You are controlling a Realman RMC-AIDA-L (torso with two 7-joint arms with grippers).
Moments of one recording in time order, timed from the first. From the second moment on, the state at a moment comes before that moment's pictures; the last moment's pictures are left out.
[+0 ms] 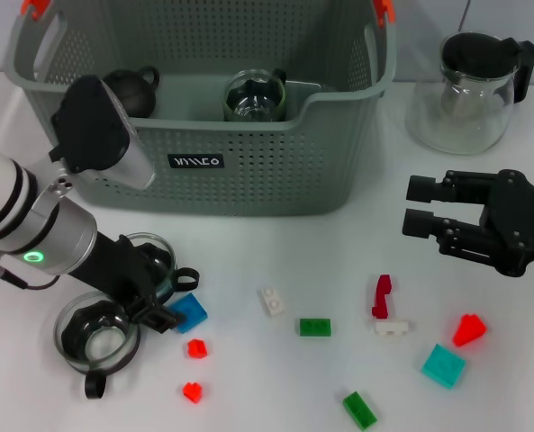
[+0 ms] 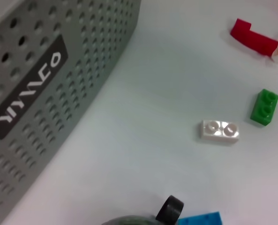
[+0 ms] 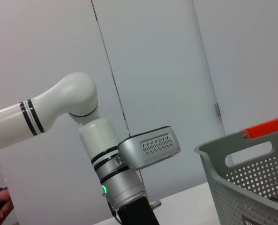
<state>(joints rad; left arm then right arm) -0.52 -2.17 1.20 1.26 2.64 1.55 -2.06 0.42 2.02 -0.91 -0.72 -1.62 -1.76 1.41</state>
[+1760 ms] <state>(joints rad) -0.58 -2.00 0.54 1.01 1.95 2.05 -1.79 0.42 2.02 -0.91 -0.71 -1.62 -1.76 1.41</state>
